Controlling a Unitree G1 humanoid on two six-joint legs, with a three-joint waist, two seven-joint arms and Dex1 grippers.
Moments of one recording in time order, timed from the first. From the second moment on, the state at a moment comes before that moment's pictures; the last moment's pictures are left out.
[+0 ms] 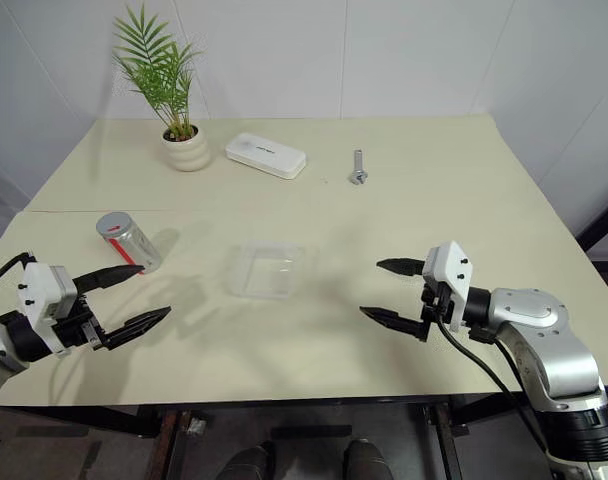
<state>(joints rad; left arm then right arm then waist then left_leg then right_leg) 0.08 0.78 0.49 -0.29 -0.51 0.24 -0.86 -0.31 -0.72 -0.08 -0.22 0.48 0.33 1.06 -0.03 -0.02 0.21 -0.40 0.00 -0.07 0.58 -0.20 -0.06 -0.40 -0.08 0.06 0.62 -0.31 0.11</state>
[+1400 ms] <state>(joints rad) -0.28 0.39 0.43 0.00 -0.20 0.22 -0.07 -0.73 -0.33 0.13 -0.10 0.49 0.33 1.04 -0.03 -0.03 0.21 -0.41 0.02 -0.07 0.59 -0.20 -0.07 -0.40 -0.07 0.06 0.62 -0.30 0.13</state>
